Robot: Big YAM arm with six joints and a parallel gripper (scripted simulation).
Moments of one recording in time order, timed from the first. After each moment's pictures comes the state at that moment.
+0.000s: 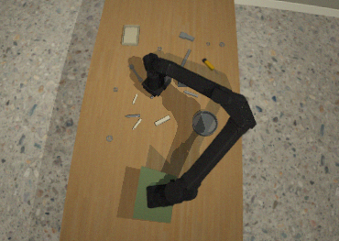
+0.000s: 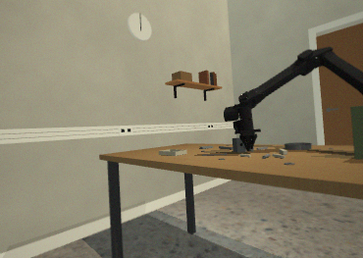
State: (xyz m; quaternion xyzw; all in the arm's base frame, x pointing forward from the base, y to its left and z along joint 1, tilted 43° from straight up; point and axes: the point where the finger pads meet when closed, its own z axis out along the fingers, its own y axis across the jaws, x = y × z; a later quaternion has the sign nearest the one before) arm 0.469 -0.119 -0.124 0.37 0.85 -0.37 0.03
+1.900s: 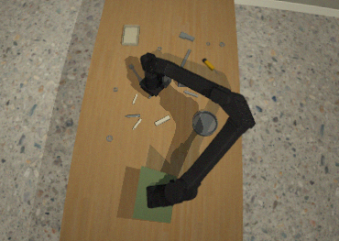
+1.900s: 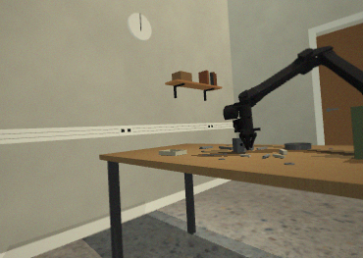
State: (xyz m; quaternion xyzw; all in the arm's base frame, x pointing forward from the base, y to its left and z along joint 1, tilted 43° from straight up) arm 0.469 -0.107 -0.126 0.37 0.85 -0.37 0.03
